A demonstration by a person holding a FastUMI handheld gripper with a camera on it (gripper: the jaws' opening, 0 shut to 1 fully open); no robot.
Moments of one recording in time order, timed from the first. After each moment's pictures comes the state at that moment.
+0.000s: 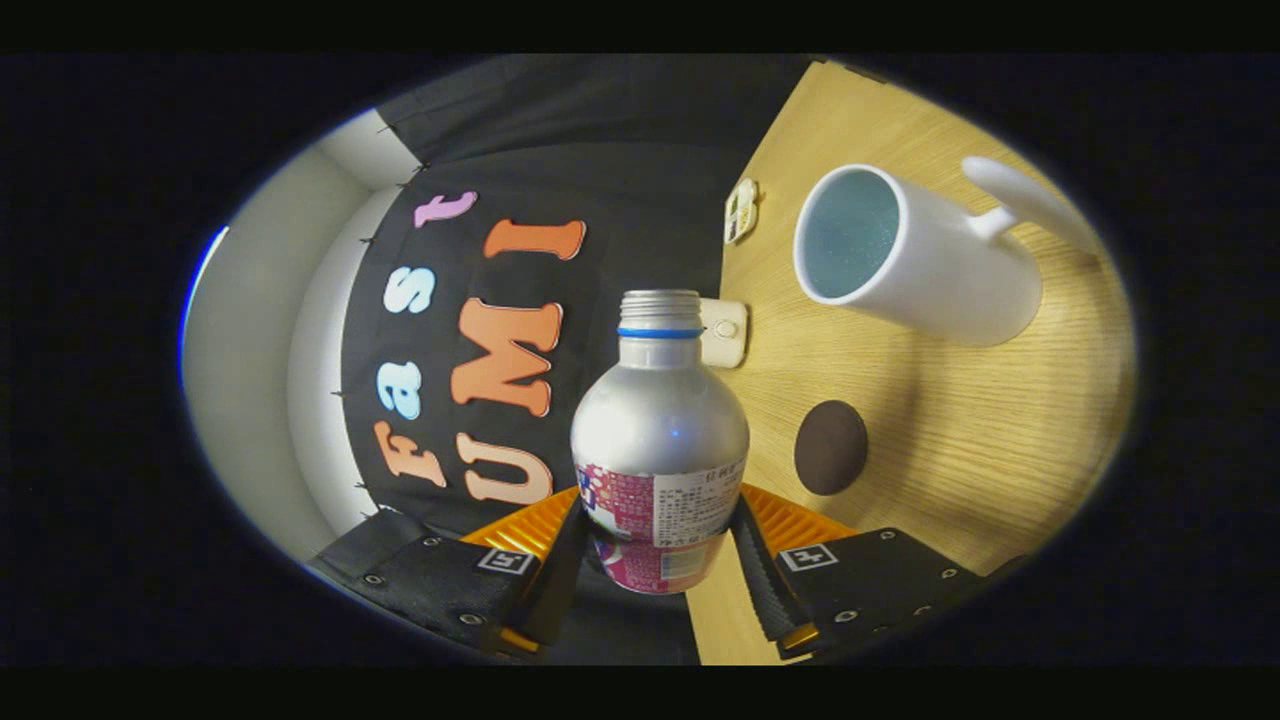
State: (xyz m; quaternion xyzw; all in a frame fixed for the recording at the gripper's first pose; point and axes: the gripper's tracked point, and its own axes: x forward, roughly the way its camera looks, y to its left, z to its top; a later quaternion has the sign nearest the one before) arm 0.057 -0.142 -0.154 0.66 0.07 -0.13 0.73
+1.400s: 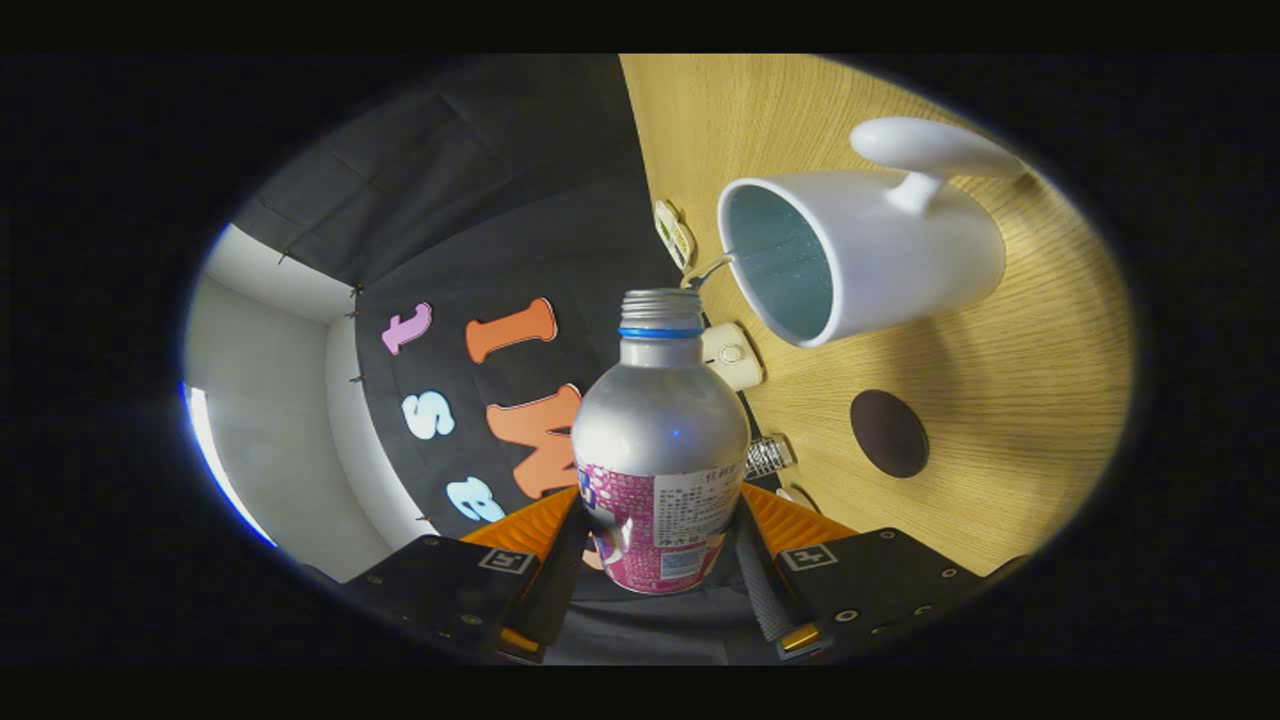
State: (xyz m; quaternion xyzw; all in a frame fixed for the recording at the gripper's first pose) arm 0.061 -0.197 -0.122 0.80 -0.03 -0.14 0.58
